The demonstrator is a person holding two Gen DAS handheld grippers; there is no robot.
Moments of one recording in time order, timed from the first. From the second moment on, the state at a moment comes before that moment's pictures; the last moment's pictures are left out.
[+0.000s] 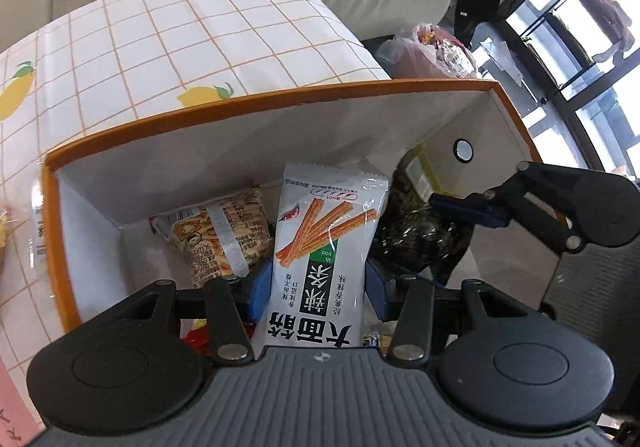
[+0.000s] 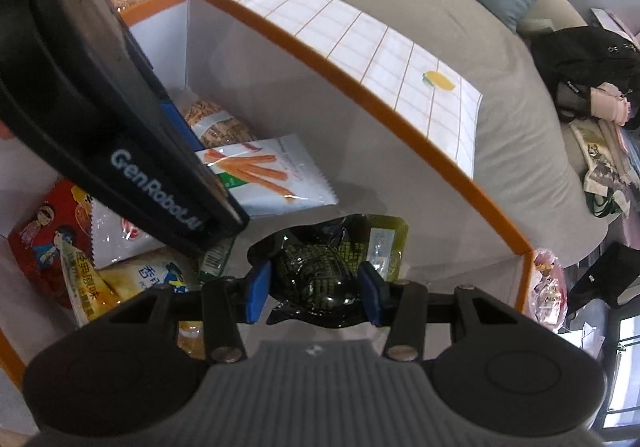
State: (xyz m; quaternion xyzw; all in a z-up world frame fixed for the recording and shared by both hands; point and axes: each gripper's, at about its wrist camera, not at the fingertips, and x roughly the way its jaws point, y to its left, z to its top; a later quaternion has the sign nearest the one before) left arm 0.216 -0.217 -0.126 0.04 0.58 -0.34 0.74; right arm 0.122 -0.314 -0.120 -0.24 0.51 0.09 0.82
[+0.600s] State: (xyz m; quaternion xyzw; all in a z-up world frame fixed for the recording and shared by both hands) left arm 0.216 -0.223 -0.140 0.02 0.60 -0.35 0.72; right arm 0.137 -0.328 -0.138 -0.20 0.56 0.09 0.80
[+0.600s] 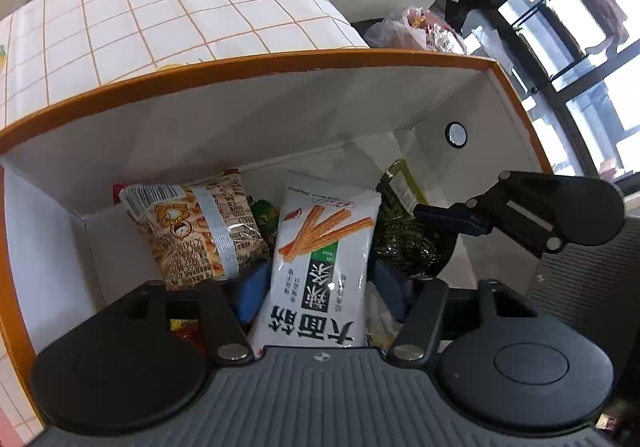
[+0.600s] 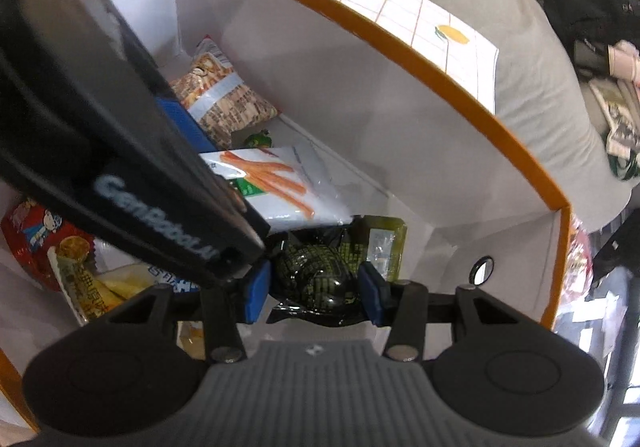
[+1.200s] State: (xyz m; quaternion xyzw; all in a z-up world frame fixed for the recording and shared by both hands) left arm 0.195 -0.210 -0.111 0.06 0.56 -0.33 0.76; right arm 0.174 -0.338 -0.134 -0.18 0.60 0.08 0.78
